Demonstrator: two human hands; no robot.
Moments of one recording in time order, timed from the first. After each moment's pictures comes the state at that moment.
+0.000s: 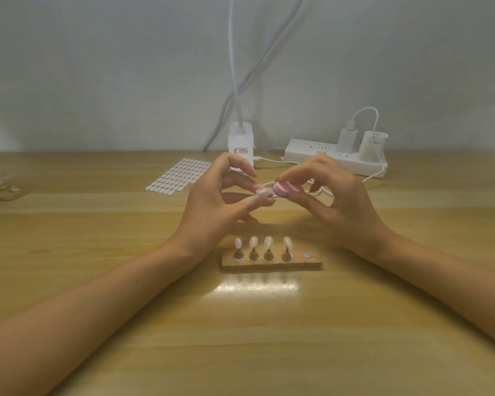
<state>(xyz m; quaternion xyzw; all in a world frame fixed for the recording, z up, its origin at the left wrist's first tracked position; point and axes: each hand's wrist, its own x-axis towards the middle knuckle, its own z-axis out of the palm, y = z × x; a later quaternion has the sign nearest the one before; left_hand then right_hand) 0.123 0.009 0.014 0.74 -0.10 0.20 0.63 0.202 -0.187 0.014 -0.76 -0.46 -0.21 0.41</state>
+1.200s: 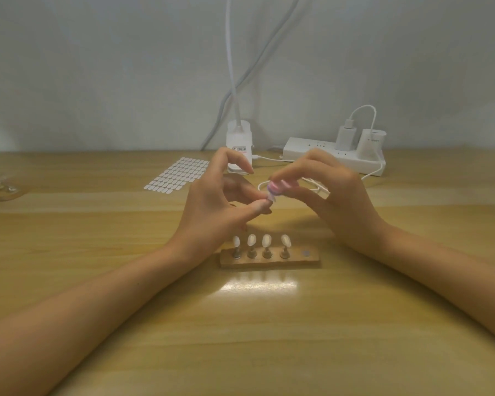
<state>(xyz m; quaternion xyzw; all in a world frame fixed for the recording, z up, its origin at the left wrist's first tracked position) 0.119 0.003 0.016 0.80 -0.11 0.24 0.54 0.199 -0.186 0.020 -0.73 -0.52 -0.25 0.37</state>
